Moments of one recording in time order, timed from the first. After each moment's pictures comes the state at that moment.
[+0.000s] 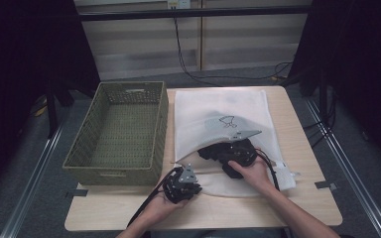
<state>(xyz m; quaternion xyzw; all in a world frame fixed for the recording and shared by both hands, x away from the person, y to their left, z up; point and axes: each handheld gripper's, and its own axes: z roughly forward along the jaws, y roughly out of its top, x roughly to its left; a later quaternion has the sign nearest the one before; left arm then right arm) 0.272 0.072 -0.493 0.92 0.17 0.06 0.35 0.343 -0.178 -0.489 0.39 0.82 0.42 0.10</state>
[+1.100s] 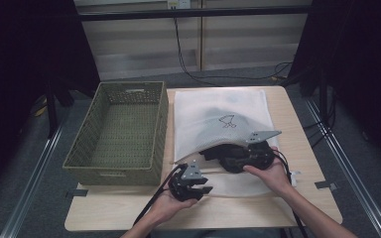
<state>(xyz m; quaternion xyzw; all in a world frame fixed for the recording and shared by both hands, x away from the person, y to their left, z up) 0.270 0.052 -0.476 0.90 0.17 0.04 0.41 0.314 -0.218 -0.459 0.34 0.83 0.44 0.09</state>
